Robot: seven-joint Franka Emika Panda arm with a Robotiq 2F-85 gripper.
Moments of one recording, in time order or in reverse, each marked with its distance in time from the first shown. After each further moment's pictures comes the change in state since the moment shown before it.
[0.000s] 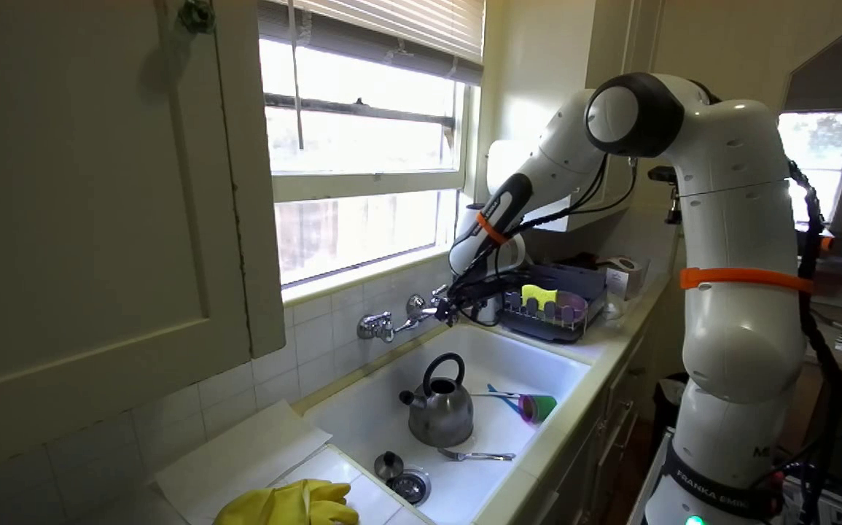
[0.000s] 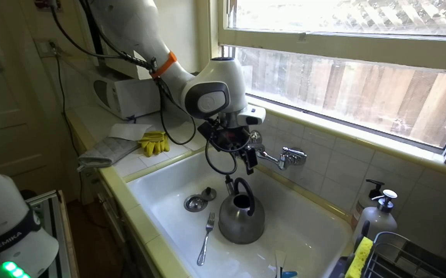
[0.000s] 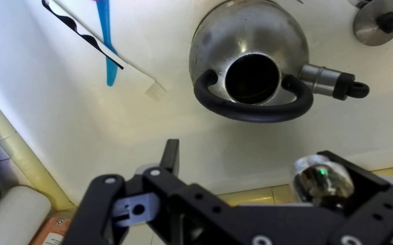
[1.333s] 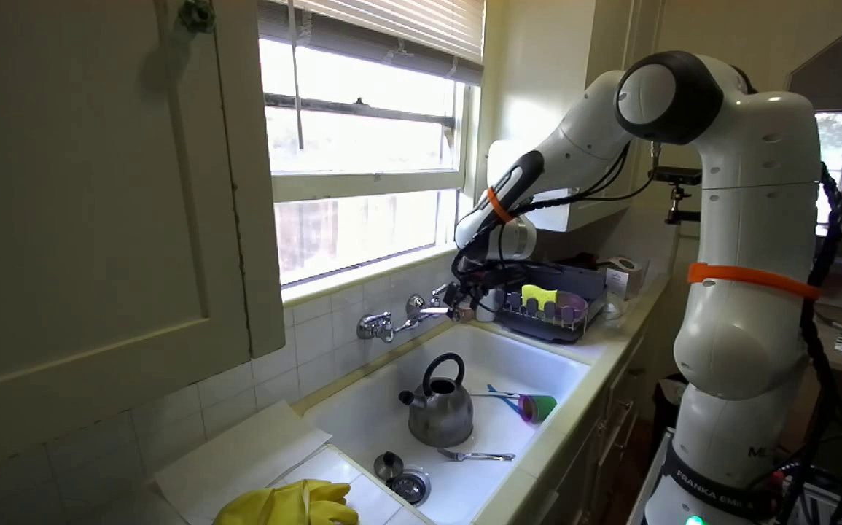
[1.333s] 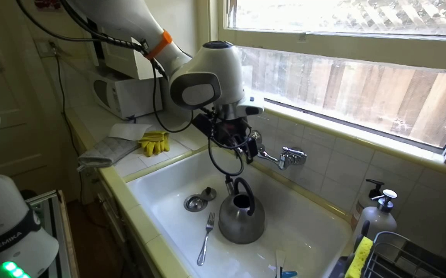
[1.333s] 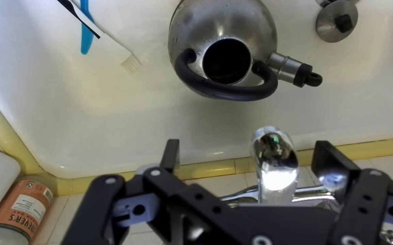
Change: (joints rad) arm -0.103 -0.131 0.097 -0.079 0.255 0.018 -0.367
